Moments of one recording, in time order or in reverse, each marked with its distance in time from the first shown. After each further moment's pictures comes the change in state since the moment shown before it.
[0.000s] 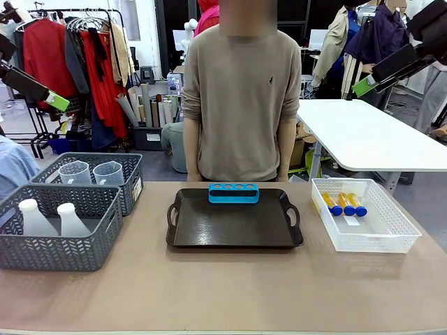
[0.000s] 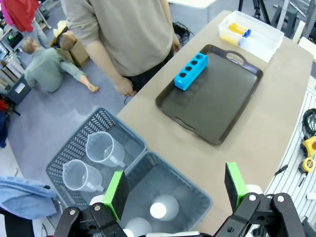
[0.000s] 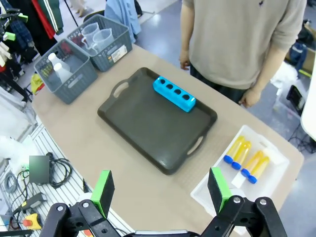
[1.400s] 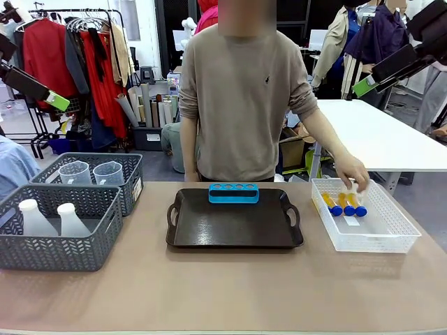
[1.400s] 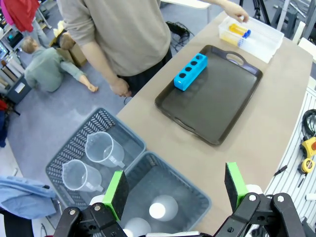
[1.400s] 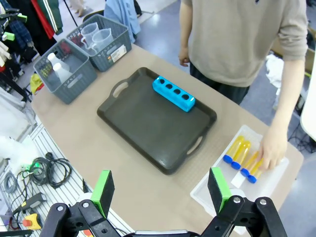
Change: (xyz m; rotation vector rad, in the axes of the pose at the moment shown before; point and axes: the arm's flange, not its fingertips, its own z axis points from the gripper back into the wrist) left arm 0.001 -0.001 0.000 -0.001 -0.001 0.004; right arm 0.000 0.000 0.000 -0.002 0.000 0.000
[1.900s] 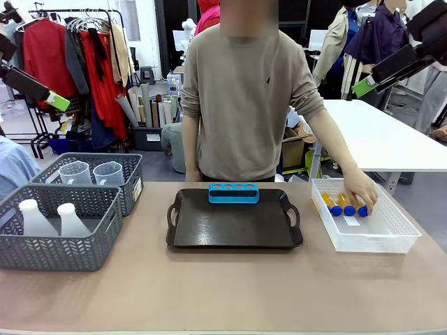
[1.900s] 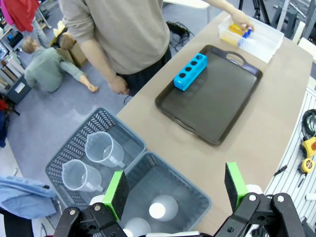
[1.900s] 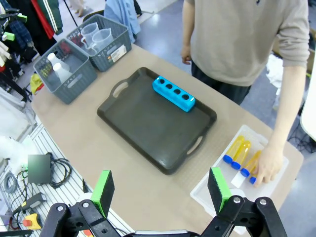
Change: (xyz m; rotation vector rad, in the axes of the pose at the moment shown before) left arm 0.000 0.000 0.000 0.000 0.000 0.000; right arm 0.000 0.000 0.000 0.000 0.000 0.000
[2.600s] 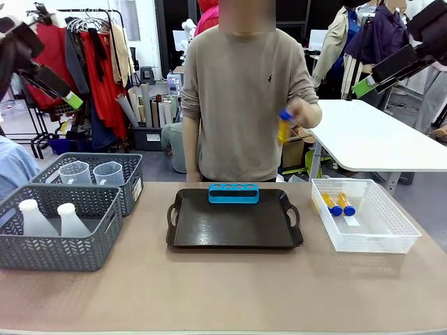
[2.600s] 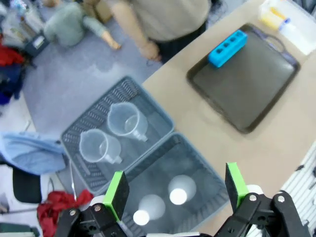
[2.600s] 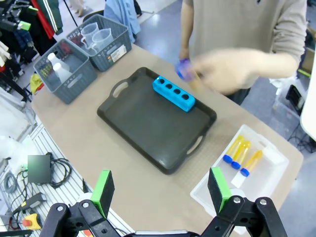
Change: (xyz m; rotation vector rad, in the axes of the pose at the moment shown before) left arm 0.040 0.032 -0.040 0.168 0.225 0.121; right arm 0.000 0.000 0.000 -0.001 0.000 0.000
